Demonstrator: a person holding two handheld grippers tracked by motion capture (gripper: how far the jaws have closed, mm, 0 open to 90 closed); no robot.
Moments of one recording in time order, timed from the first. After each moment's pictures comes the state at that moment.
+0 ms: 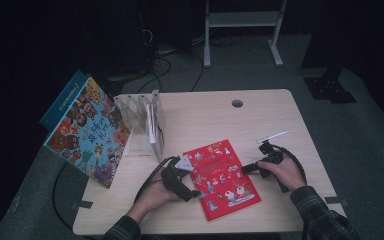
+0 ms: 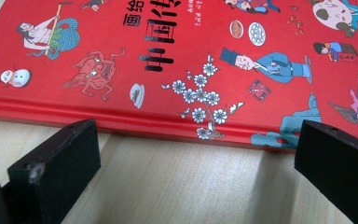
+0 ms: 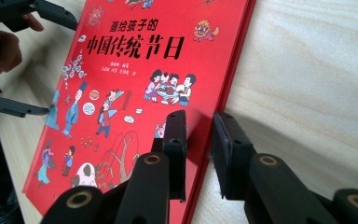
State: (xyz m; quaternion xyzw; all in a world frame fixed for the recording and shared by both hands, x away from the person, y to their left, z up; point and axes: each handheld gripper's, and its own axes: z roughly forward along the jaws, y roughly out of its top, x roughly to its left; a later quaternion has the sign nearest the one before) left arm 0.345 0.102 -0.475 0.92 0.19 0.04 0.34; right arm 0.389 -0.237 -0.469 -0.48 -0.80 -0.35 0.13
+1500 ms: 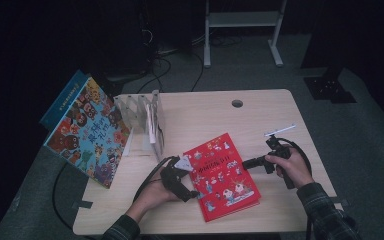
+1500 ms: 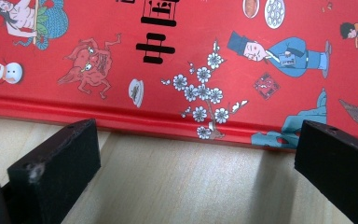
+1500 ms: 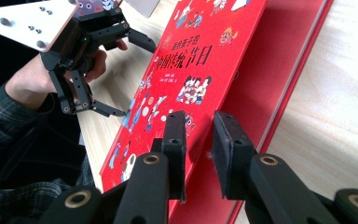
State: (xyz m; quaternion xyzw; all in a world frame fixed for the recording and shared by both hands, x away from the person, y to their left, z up) left arm 0.345 0.104 -0.474 0.92 0.19 0.04 0.33; right arm 0.386 -0.249 -0.437 -0.42 -0.78 -0.42 0.19
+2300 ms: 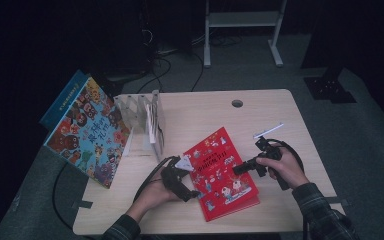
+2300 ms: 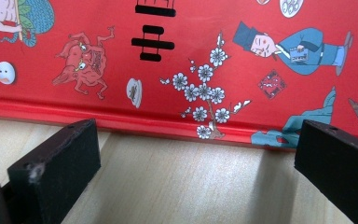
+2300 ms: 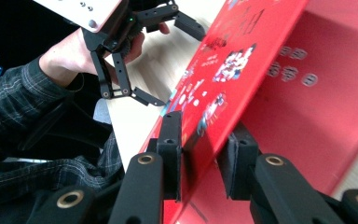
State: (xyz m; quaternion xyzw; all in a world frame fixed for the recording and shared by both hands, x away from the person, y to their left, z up) left arm 0.346 0.103 -0.474 0.92 0.18 0.04 0.33; right arm 0.375 -0.215 -0.420 -0.37 -0.81 -0.41 0.22
